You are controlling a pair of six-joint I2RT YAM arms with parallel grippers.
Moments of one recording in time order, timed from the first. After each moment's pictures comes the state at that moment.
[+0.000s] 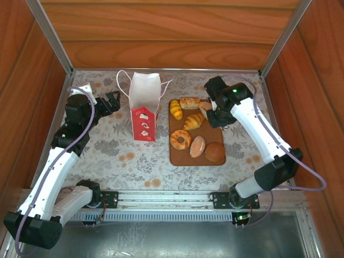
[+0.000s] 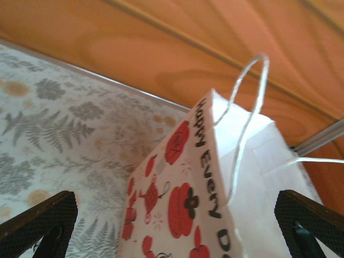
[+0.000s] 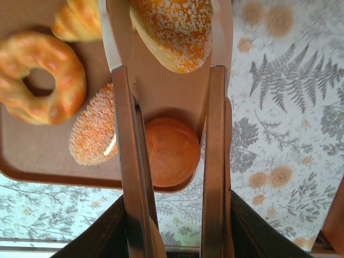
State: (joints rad) left arm -0.24 0.90 0.92 -0.32 0.07 -0.57; right arm 0.51 1.50 1.61 -1.49 0.20 0.22
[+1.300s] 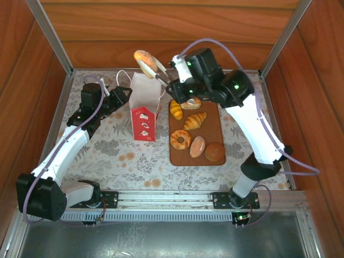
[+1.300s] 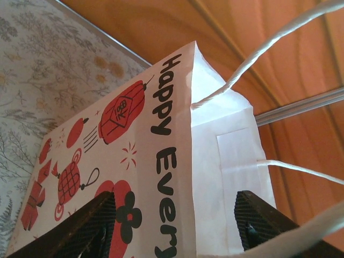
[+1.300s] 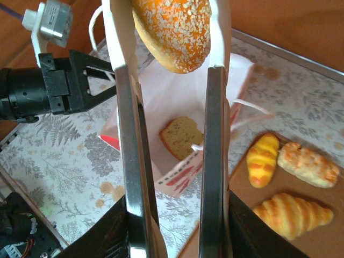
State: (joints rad) left arm -0.25 1.18 0.95 -0.15 0.32 -0.85; right arm 0.85 1.73 2.34 -1.32 0.00 0.16
